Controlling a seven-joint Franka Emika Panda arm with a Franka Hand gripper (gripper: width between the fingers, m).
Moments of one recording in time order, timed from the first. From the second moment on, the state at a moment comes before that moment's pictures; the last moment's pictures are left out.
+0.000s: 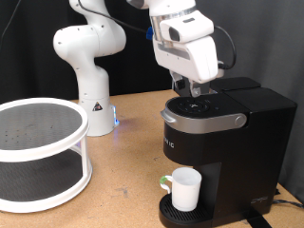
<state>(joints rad) 0.30 -0.18 -0.15 -2.25 0.23 2.21 -0.81</state>
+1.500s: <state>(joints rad) 0.30 -0.12 -0.12 -2.27 0.23 2.30 -0.80</state>
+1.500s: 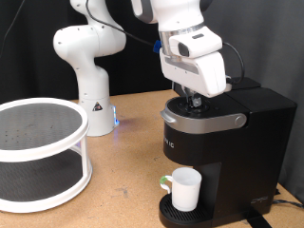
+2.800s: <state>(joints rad) 0.28 0.02 -0.16 -2.04 0.31 1.94 -0.78</state>
